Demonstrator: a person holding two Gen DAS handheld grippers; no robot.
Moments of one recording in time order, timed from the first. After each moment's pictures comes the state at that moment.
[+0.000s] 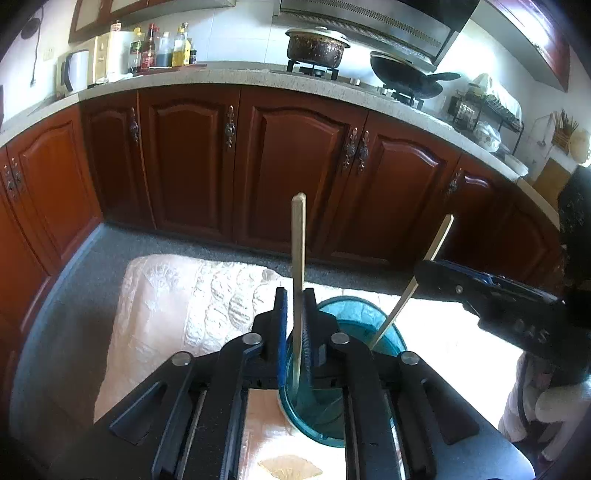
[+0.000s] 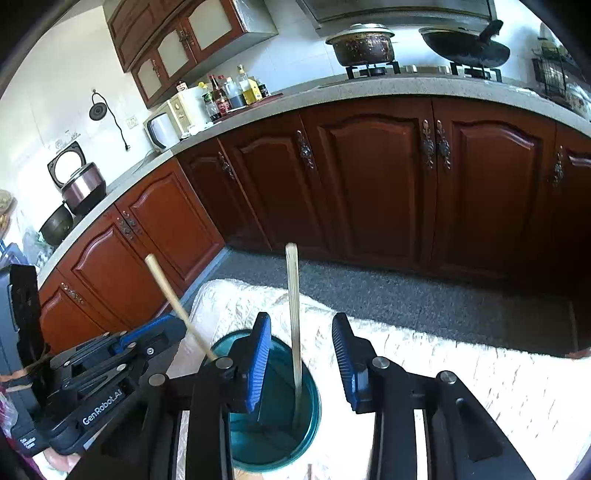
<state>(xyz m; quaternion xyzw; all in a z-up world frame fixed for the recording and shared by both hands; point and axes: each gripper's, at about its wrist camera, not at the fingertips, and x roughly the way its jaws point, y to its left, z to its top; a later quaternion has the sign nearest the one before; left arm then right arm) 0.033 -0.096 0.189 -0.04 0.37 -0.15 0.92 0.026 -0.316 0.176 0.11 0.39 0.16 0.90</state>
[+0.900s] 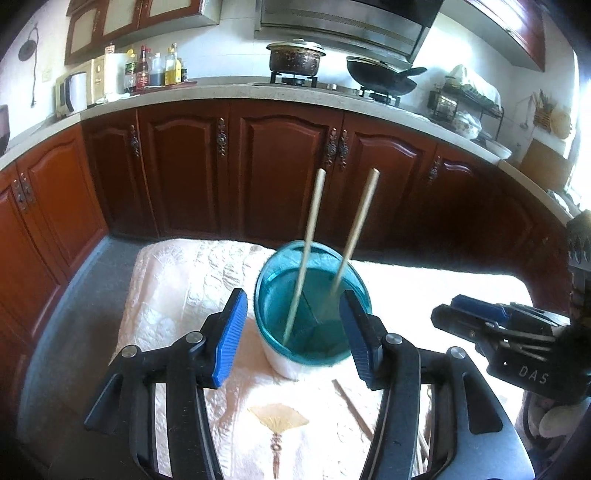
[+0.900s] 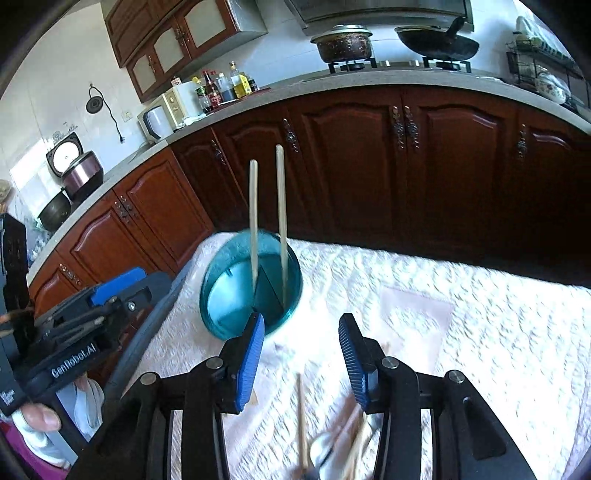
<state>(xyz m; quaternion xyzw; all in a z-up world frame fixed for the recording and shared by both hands) -0.055 -0.105 0.198 -0.01 0.35 -0.16 0.92 -0.086 -0.339 0.168 0.10 0.40 0.13 0.90</state>
